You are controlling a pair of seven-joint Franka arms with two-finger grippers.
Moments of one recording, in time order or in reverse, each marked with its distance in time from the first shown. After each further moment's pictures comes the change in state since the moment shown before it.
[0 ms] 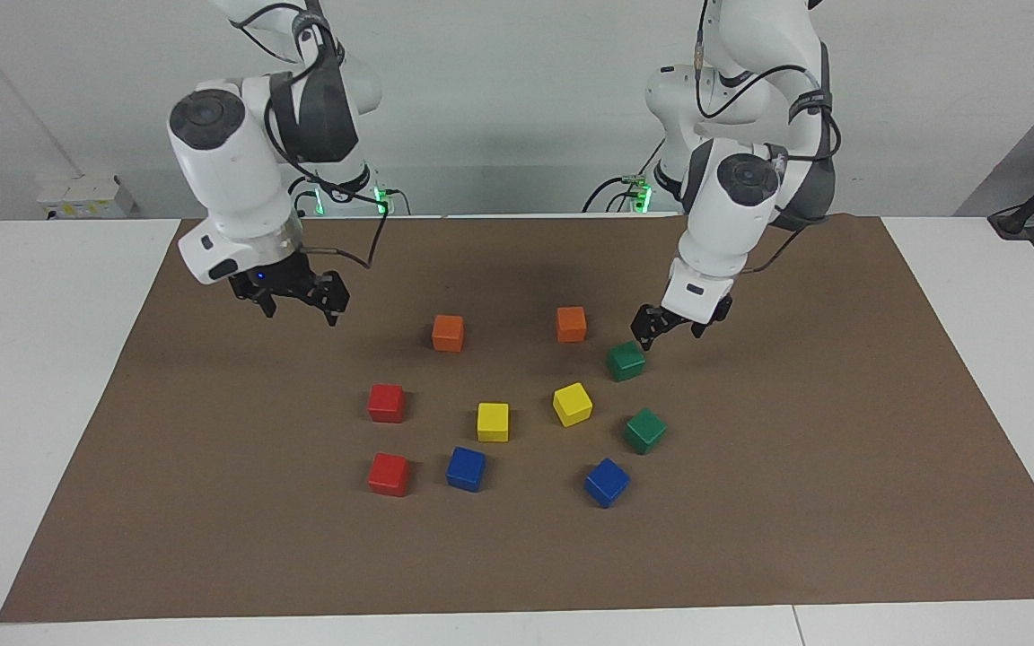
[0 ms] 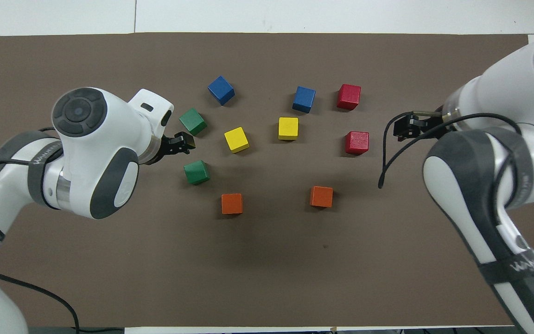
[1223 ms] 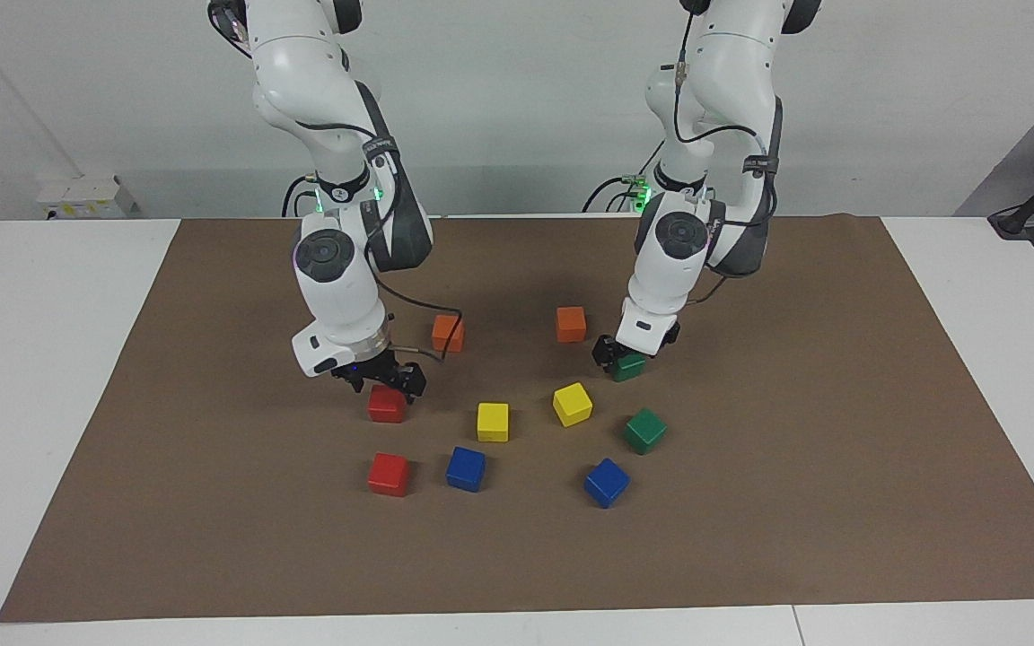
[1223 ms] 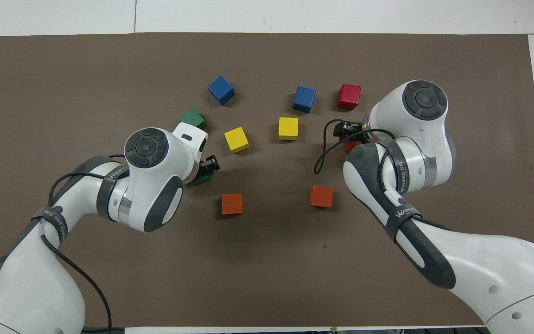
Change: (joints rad) left arm -0.090 0.100 0.000 -0.135 0.000 0.204 -0.177; right arm 0.090 0.241 0.001 -0.081 0.089 0.350 0.145
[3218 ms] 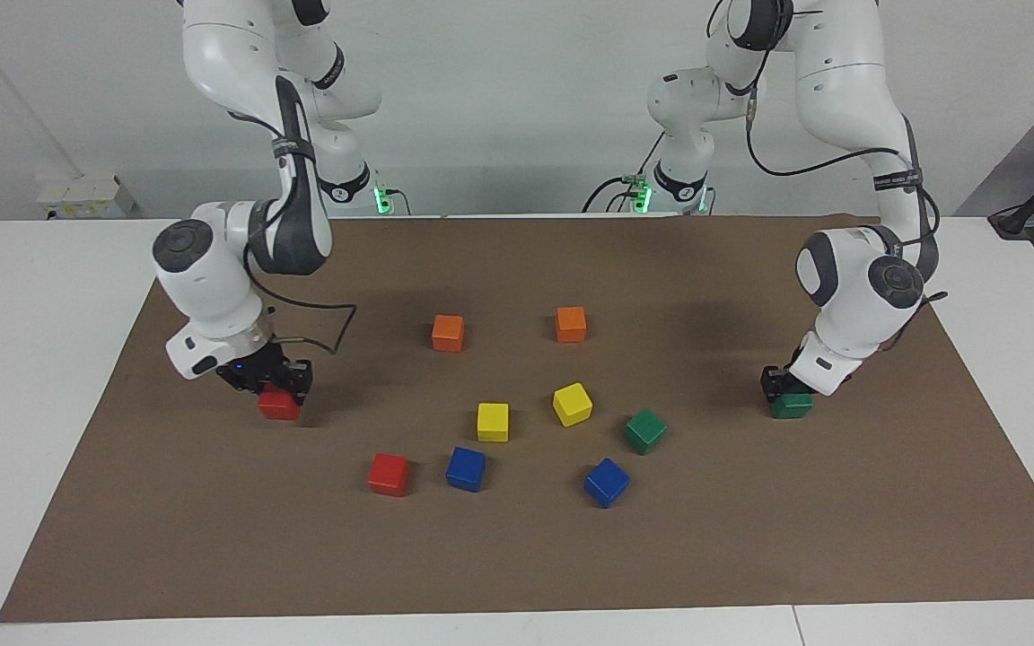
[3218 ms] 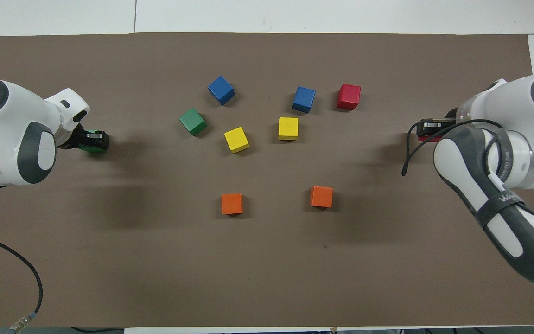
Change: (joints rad) left arm 0.443 0.115 0.033 0.181 0.072 -0.079 0.787; right arm -0.295 -0.101 -0.020 -0.076 -0.004 0.027 -0.516
